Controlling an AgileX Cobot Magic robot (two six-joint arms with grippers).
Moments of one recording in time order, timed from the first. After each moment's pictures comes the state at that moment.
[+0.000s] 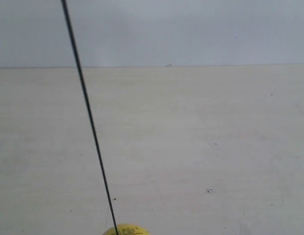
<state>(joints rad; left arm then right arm) 0.02 0.00 0.00 0.04 0.31 0.17 0.64 0.01 -0.29 -1.17 -0.03 1.34</state>
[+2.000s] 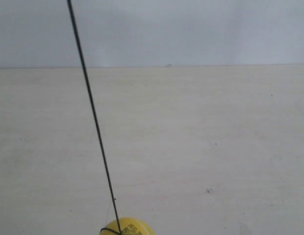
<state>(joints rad) 0.02 0.00 0.00 0.04 0.31 0.17 0.18 0.01 0.00 0.23 -0.11 -0.05</state>
